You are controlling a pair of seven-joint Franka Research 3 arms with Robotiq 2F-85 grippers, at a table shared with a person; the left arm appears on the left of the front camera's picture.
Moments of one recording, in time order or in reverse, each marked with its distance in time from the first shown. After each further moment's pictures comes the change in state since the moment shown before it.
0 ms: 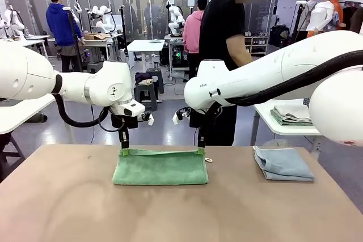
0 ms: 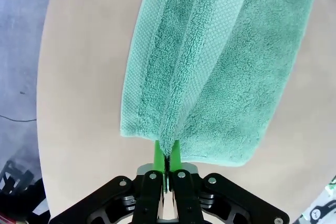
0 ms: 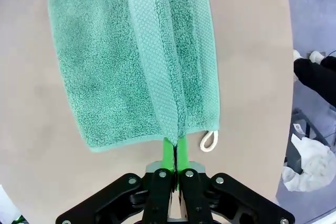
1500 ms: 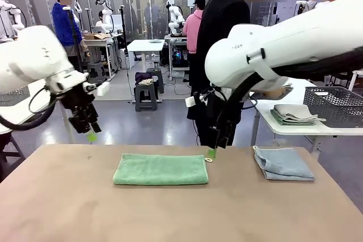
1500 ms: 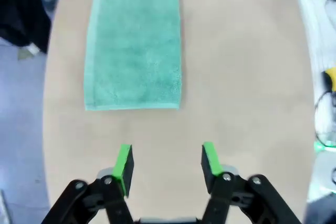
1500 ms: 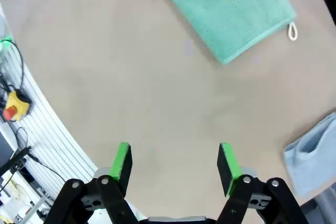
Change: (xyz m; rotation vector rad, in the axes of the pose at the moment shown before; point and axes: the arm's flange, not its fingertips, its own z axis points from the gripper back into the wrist) left arm -0.171 -0.037 0.096 -0.072 -0.482 -0.302; right arm -0.072 0.184 0.113 0.047 -0.062 -0.438
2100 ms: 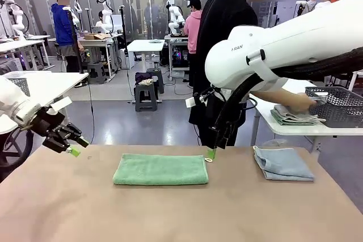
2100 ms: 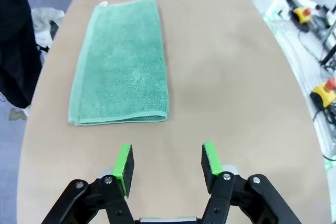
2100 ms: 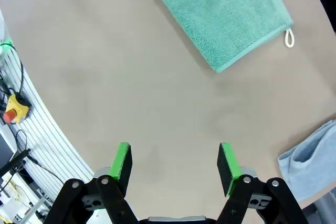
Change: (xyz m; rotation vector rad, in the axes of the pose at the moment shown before) left arm -0.128 0.001 -0.034 -0.067 -0.423 -0.027; right arm 0.015 -0.018 -0.002 0.014 -0.011 0.010
